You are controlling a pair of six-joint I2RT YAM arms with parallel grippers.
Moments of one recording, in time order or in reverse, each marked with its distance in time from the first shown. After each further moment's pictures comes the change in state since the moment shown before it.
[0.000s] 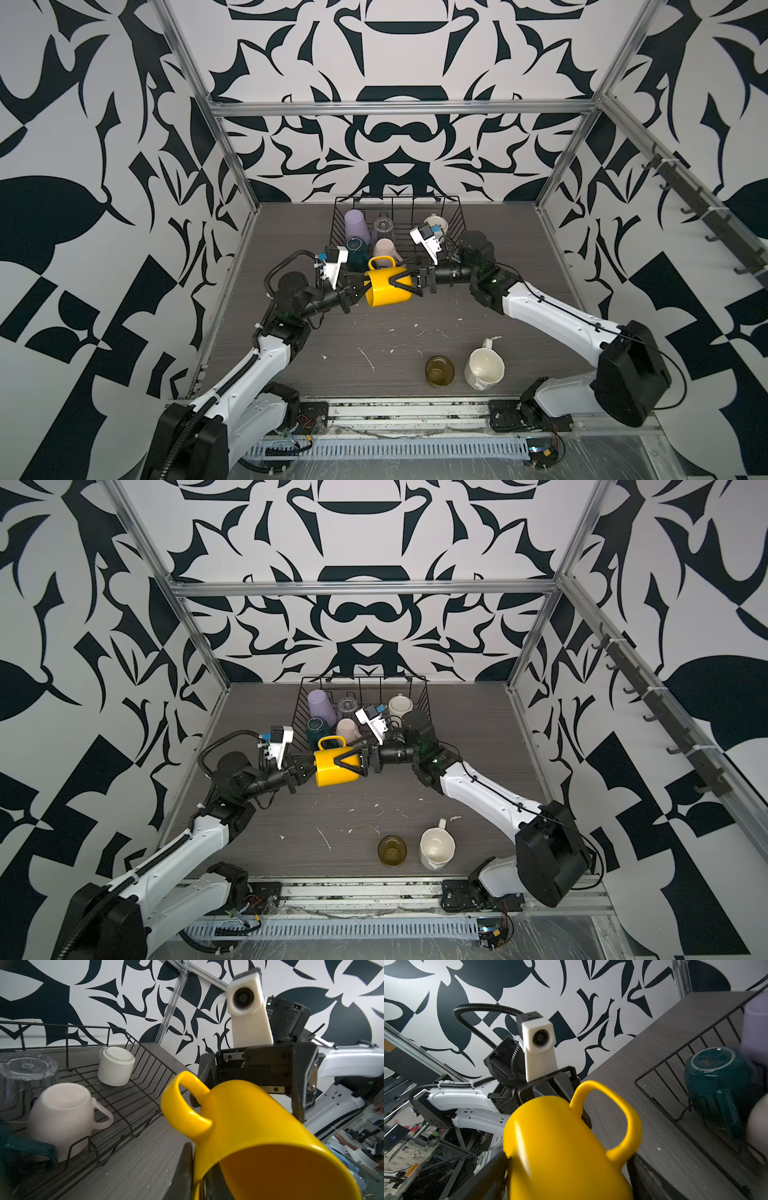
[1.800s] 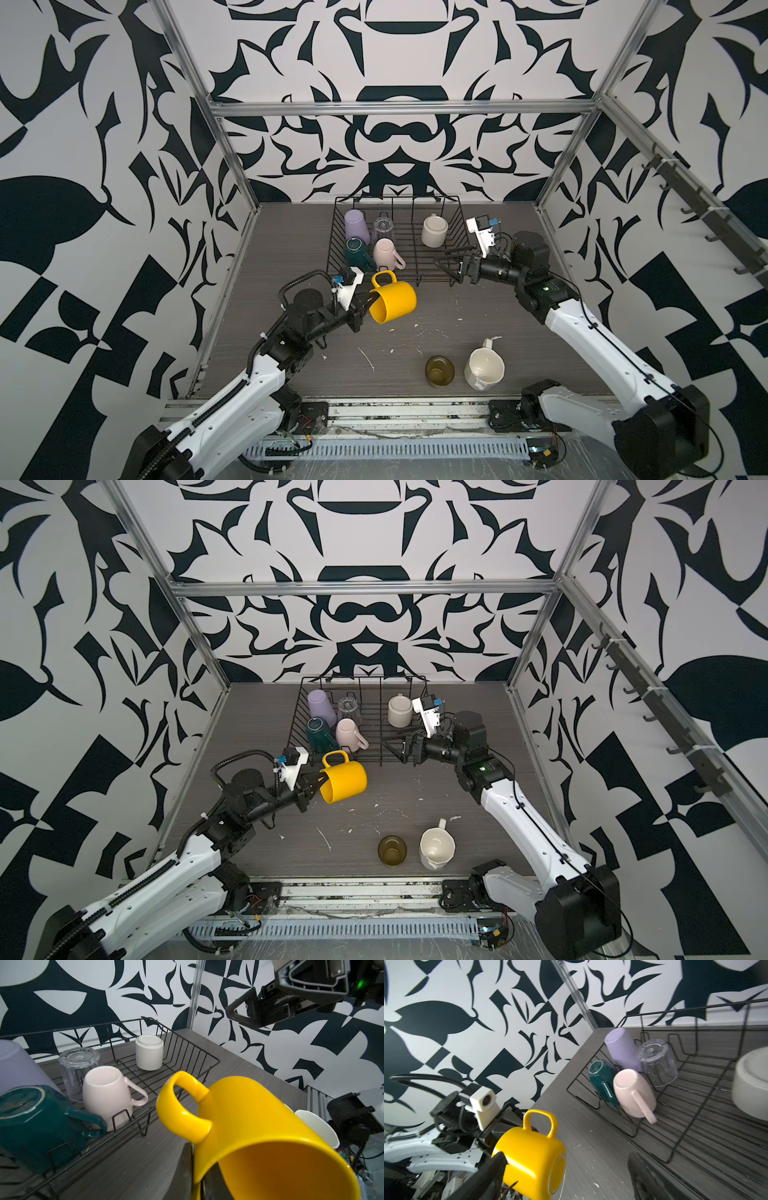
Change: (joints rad) left arm -0.234 -0.193 -0.091 -0.254 -0.414 0.364; right arm -0.277 -0.264 -0.078 -0.260 0.086 -0.037
